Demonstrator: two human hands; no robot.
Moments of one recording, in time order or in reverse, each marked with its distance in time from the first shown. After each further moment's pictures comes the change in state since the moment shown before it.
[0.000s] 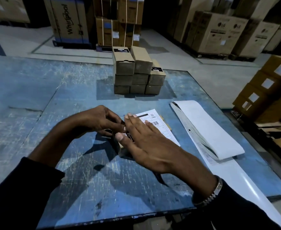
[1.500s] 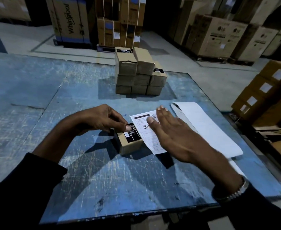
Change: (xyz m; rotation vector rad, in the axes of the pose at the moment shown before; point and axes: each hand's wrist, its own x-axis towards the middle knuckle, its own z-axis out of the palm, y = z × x) left_hand -0.006 0.008 0.000 0.024 -0.035 0.009; right_hand -0.023 0.030 -0.035 -0.042 0.080 0.261
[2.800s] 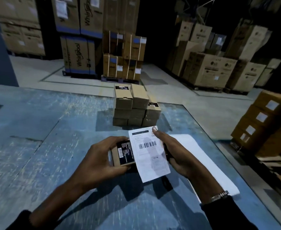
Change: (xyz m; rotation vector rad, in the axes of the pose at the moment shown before) left_hand -0.009 -0.011 0.048 0.208 0.594 0.600; right_hand 0.058 0.035 -0.025 1.086 0.051 0.004
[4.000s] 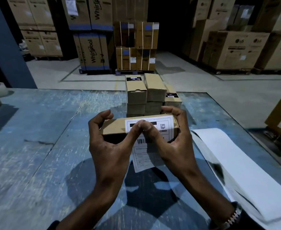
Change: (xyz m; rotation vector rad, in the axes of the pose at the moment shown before) left_hand 0.036 0.025 0.029 -0.381 0.734 -0.187; right_hand 0.022 -0.005 0.066 0.019 0.301 -0.636
